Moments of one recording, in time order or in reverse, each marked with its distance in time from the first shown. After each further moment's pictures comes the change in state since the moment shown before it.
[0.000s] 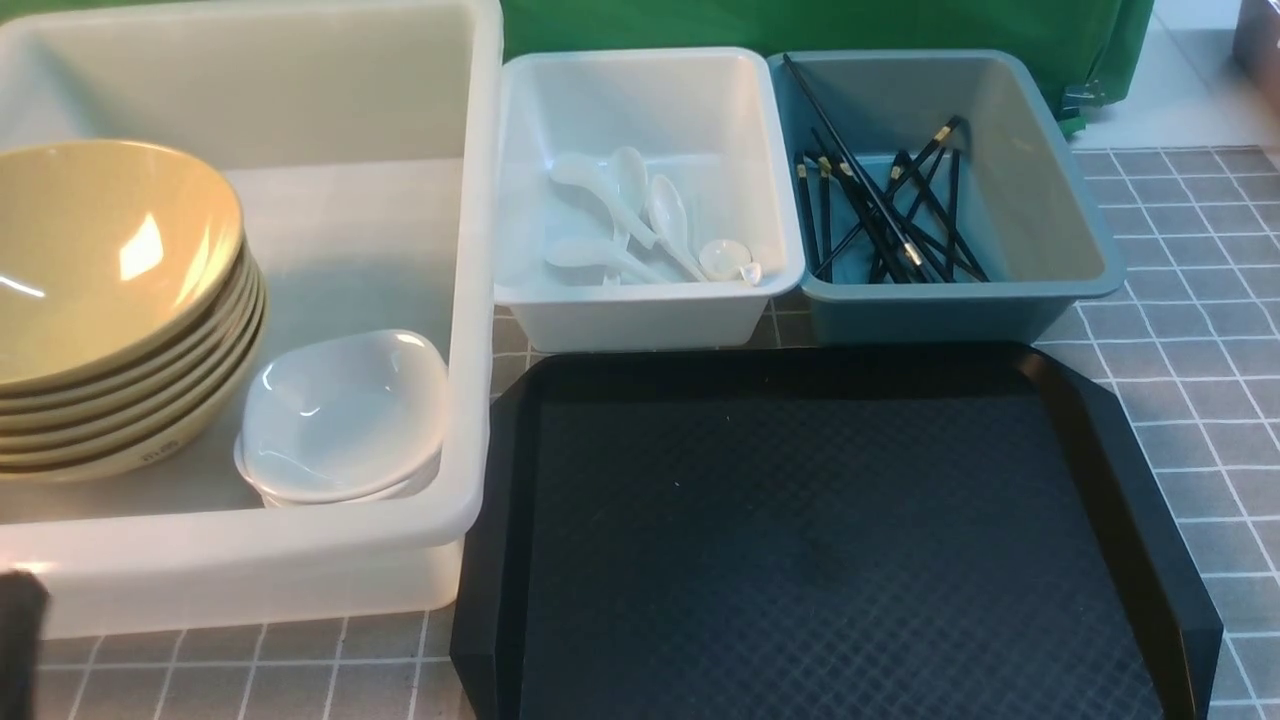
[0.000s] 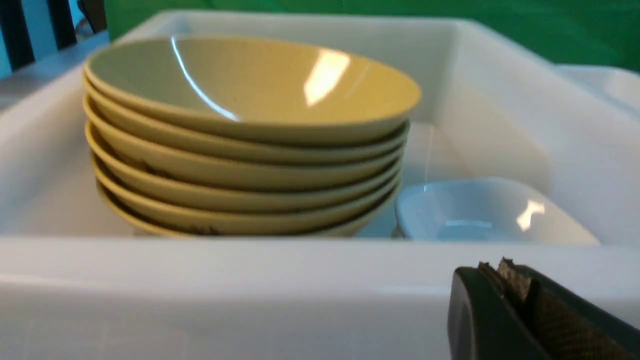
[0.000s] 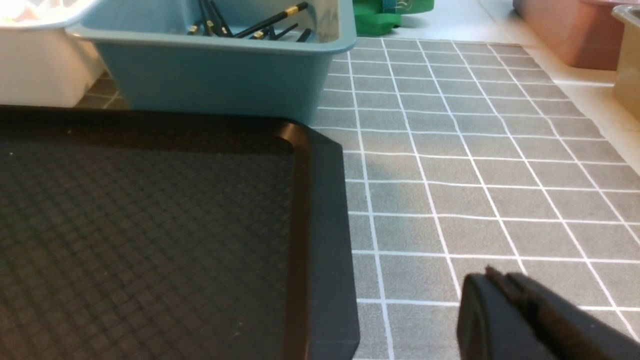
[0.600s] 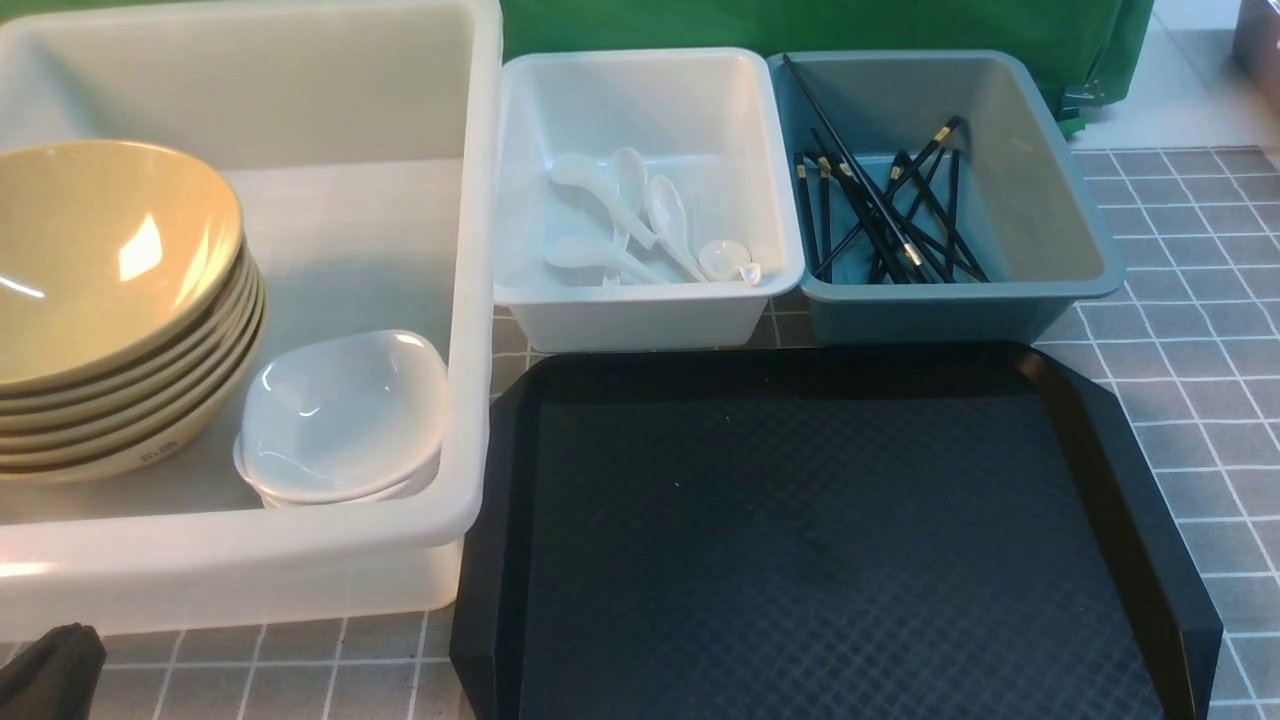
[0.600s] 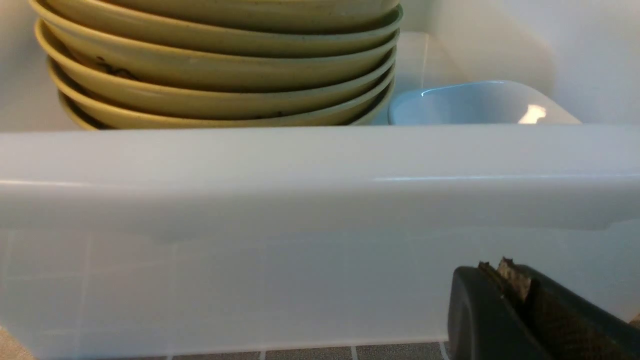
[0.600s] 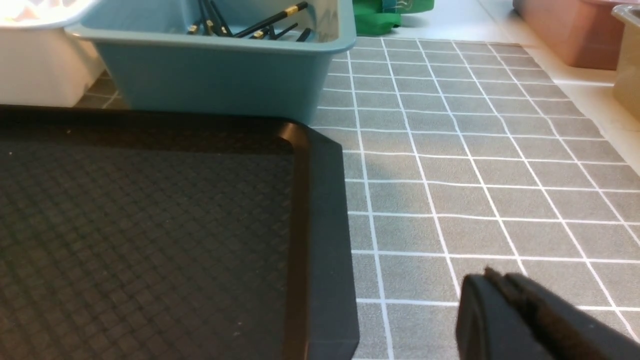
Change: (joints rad) right arm 0.000 0.000 0.000 0.000 0.000 0.000; left arm 0.001 0.000 0.019 -0.069 0.102 0.106
